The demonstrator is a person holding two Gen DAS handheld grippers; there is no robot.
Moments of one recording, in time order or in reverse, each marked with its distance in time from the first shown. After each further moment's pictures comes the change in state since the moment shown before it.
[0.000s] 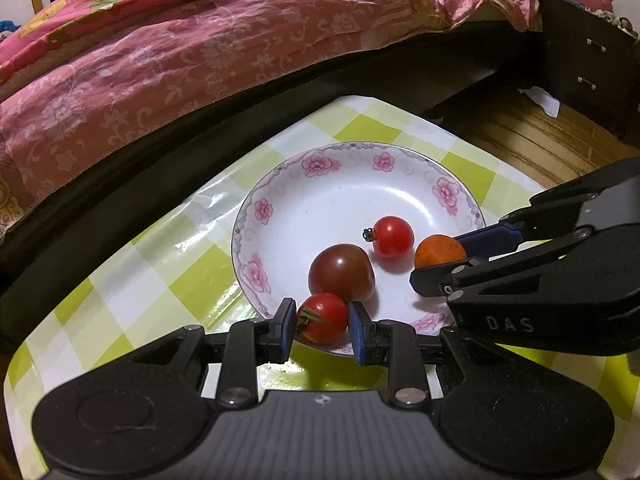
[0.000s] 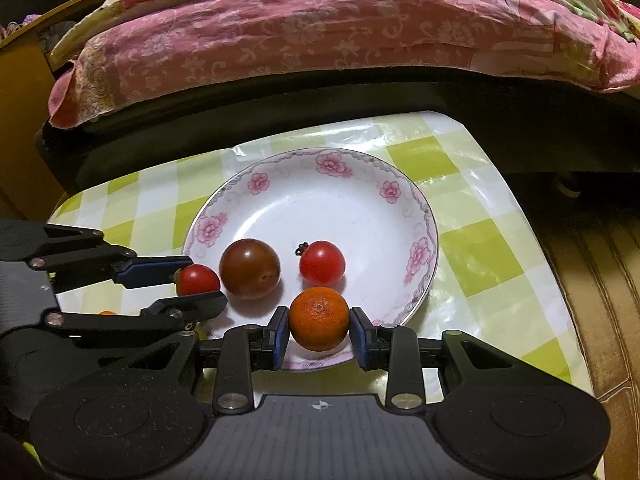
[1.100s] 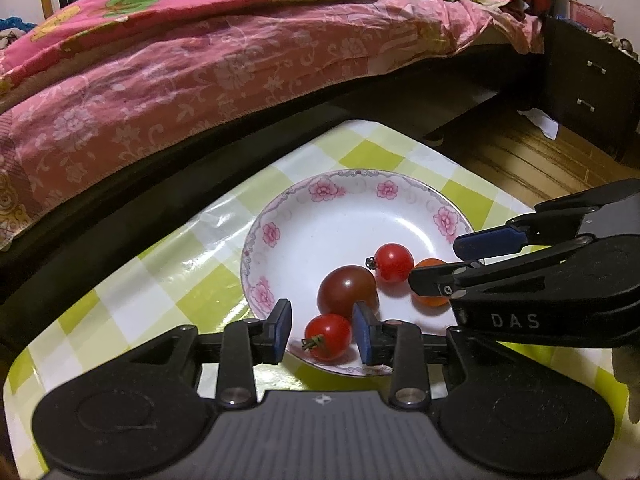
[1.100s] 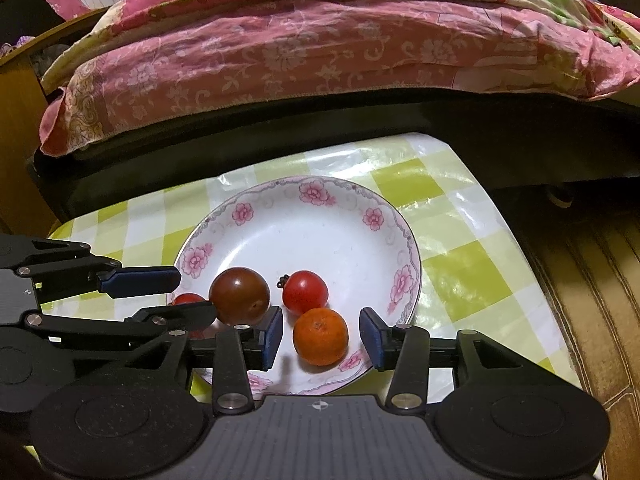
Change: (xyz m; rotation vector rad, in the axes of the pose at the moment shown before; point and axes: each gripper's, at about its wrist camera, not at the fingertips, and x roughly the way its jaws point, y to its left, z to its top) left arm -0.014 0.007 0.006 -0.027 -0.056 -0.006; right arm -0.007 -0.007 0.005 0.029 -0.078 -0.009
